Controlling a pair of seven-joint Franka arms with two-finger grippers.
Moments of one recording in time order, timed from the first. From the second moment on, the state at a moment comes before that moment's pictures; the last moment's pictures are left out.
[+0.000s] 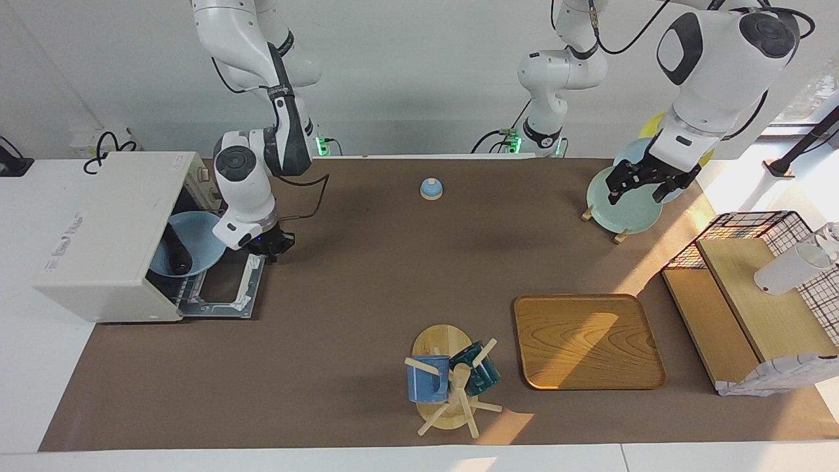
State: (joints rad) left arm -0.05 0.00 -0.05 -1.68 -0.03 1.66 -0.08; right arm 0.05 0.10 0.02 -2.32 -0.14 2.37 0.04
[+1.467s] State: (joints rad) left arm -0.05 0.00 -0.05 -1.68 -0.03 1.66 -0.08; right arm -0.07 0.00 0.01 -1.97 -0.34 1.83 -0.27
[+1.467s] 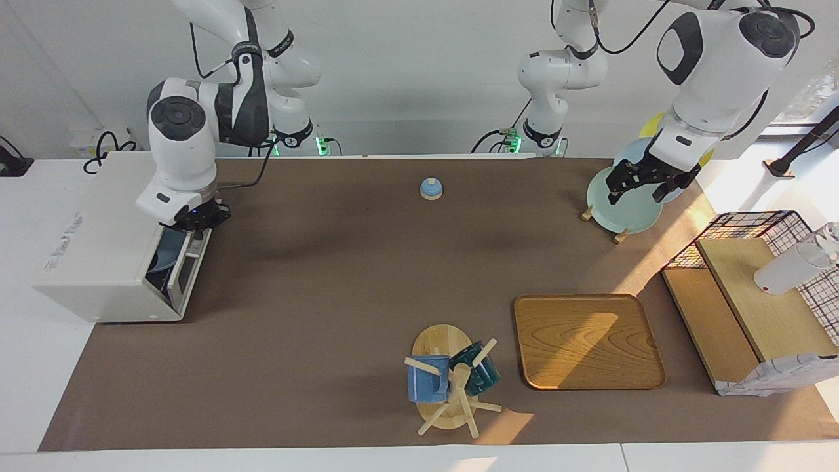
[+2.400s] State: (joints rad) left arm -0.05 0.00 -0.05 -1.68 -0.03 1.66 -0.08; right arm -0.07 0.00 0.02 -1.73 -0.09 1.58 -0.26
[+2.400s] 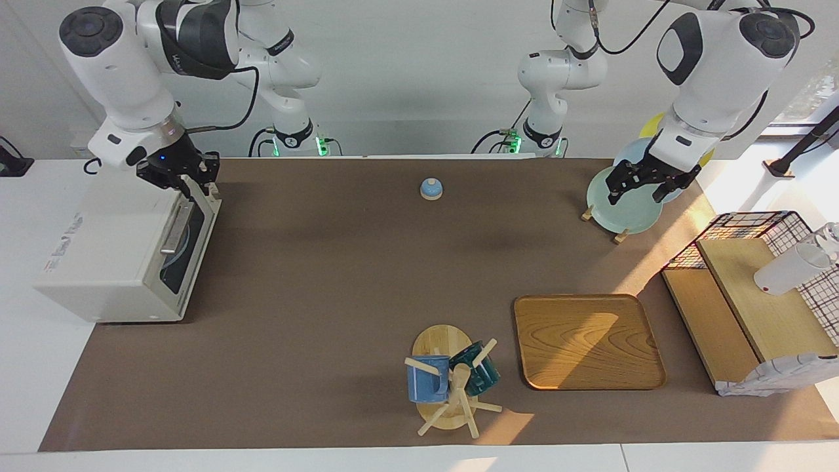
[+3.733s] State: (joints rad) left arm -0.05 0.00 -0.05 -1.68 -0.03 1.66 -0.08; right arm 0.05 0.01 -0.07 -1.71 -0.07 1.57 -0.19
